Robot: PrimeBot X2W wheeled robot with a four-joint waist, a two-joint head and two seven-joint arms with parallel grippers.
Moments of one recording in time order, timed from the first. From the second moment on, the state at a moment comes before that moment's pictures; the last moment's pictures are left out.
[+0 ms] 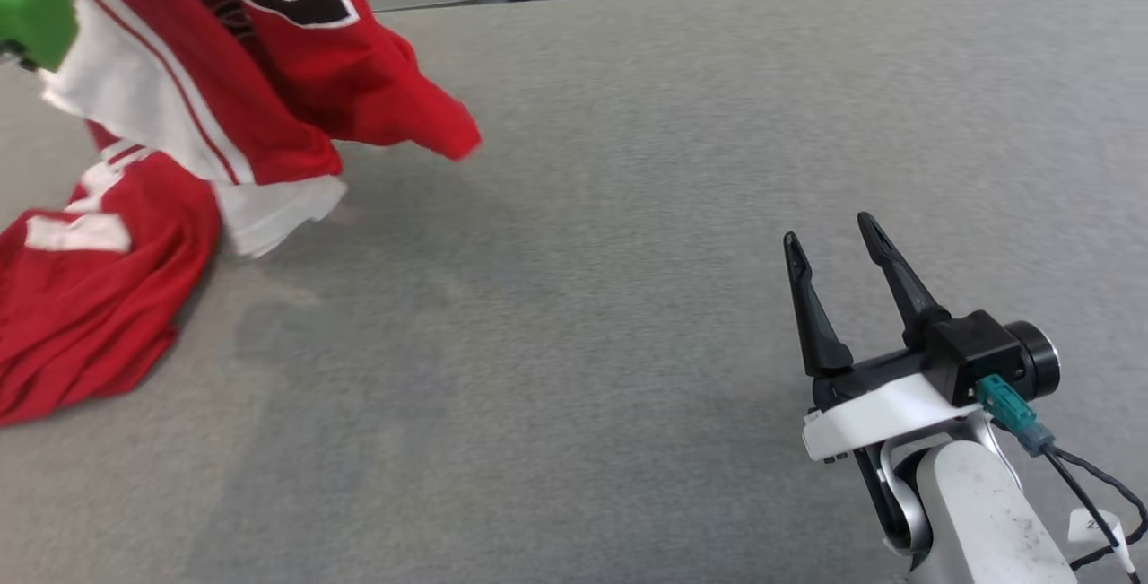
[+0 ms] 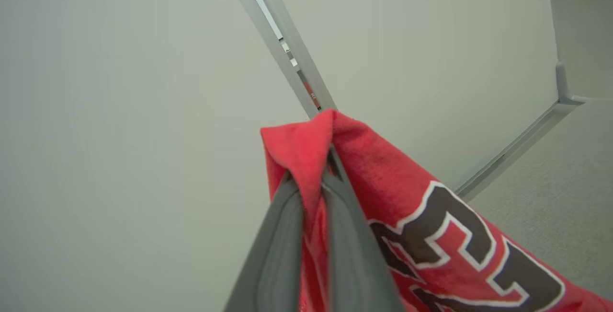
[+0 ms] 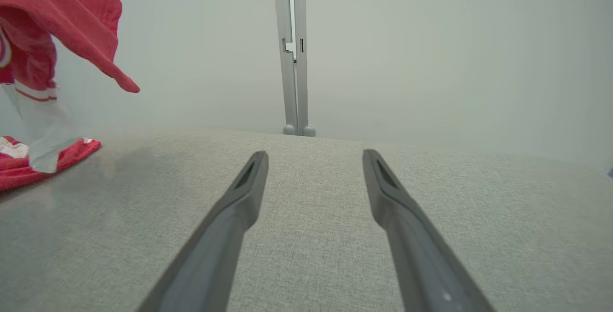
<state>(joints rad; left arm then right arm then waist) -1.22 0.84 -0.79 0.10 -0.73 -0.02 0.14 -0.19 -0.05 0.13 0.13 0.06 0.13 -0.26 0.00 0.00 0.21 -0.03</state>
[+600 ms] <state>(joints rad) -1.15 0.51 -0.98 0.20 -0.72 -0.03 0.13 -0.25 -0.05 0.14 0.08 0.16 0.13 -0.26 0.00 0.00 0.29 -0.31</state>
